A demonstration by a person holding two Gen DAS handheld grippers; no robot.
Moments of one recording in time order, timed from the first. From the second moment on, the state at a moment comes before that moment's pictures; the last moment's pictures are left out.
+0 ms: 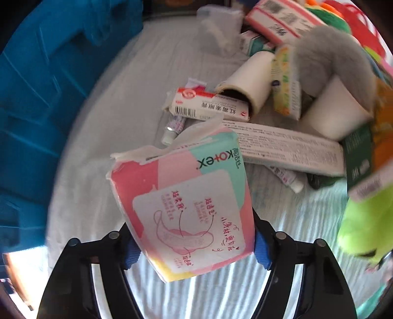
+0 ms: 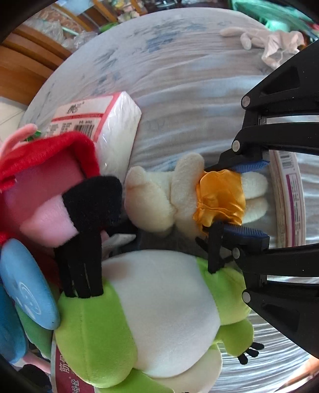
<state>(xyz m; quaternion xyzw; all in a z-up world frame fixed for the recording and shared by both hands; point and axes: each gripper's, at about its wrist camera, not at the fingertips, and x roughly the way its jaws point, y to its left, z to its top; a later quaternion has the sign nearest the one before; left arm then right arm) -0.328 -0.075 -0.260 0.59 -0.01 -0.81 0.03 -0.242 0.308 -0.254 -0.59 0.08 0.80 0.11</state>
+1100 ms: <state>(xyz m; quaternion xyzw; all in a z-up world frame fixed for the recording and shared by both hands) -0.202 -0.169 -0.011 0.28 -0.06 -0.96 -0.03 -0.236 0.026 0.006 -0.33 0.02 0.94 -0.10</state>
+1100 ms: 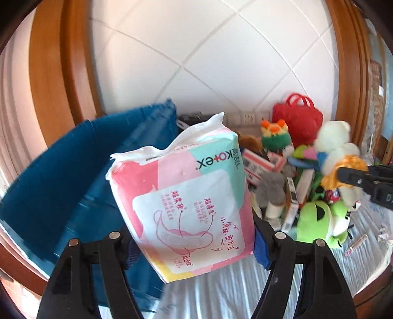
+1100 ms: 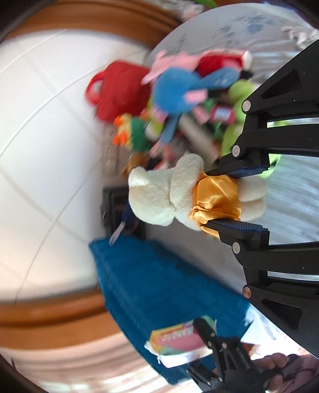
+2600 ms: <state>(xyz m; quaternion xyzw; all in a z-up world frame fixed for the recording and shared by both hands) -0.273 -0.428 0.014 0.30 0.01 -0.95 0.13 -0.321 -0.305 0.056 -0.25 -0.16 0.95 -0.13</state>
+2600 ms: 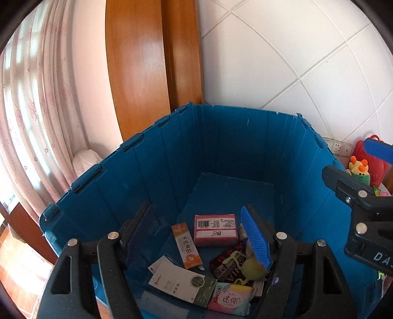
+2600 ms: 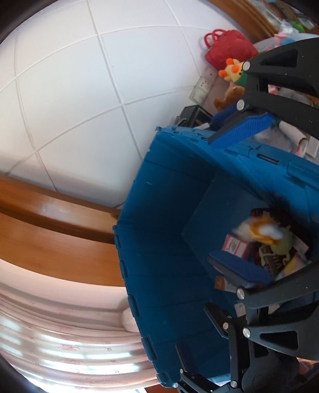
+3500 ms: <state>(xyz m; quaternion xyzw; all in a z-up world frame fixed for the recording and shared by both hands) -0.213 -0.285 0.068 0.18 0.05 -0.98 0.04 -0.214 -0.041 0.043 -0.23 -0.04 0.97 0.02</state>
